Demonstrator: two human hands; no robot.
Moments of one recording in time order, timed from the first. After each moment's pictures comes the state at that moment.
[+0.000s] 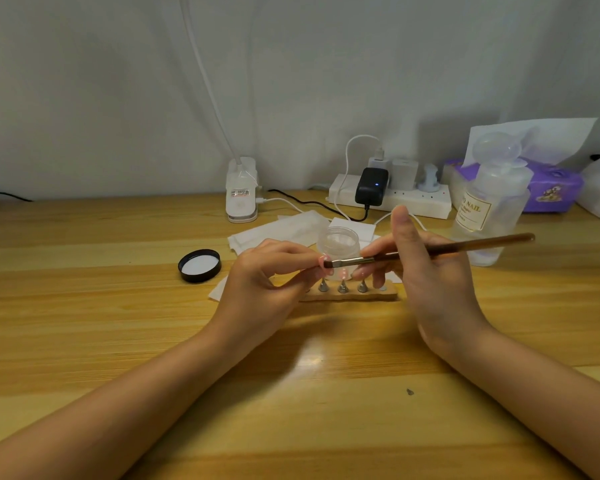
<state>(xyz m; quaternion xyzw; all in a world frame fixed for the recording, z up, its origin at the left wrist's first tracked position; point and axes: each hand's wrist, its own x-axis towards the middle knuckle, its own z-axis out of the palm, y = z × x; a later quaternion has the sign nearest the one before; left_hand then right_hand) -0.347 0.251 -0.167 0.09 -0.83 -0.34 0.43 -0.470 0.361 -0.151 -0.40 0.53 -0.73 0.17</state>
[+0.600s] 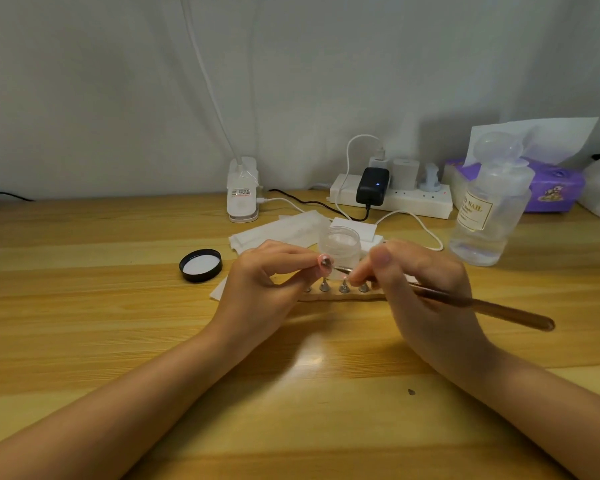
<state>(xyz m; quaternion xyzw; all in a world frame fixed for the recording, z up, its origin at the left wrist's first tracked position) -0.347 0.248 -0.171 0.10 -0.83 -0.34 0.43 -0.470 0.369 -0.162 -0.60 0.53 -0.59 -0.06</state>
